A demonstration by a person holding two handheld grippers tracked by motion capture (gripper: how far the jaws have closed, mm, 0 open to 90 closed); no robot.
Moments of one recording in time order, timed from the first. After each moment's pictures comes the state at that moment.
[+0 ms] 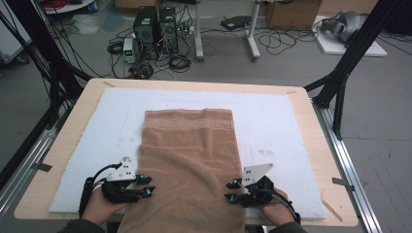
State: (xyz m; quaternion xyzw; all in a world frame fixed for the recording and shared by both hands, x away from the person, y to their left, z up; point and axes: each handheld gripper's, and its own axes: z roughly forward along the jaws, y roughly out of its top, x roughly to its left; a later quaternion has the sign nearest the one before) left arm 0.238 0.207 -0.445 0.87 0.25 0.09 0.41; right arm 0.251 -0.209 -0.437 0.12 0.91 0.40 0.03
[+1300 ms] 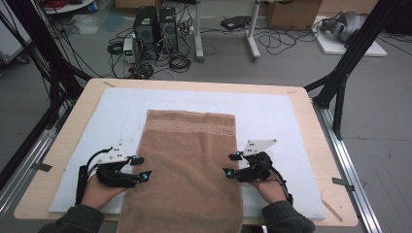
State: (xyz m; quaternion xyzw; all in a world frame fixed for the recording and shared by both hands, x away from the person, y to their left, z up) left arm 0.282 0.226 -0.422 0.82 0.30 0.10 0.47; right arm 0.311 -0.213 -0.421 0.22 0.86 0.45 0.07
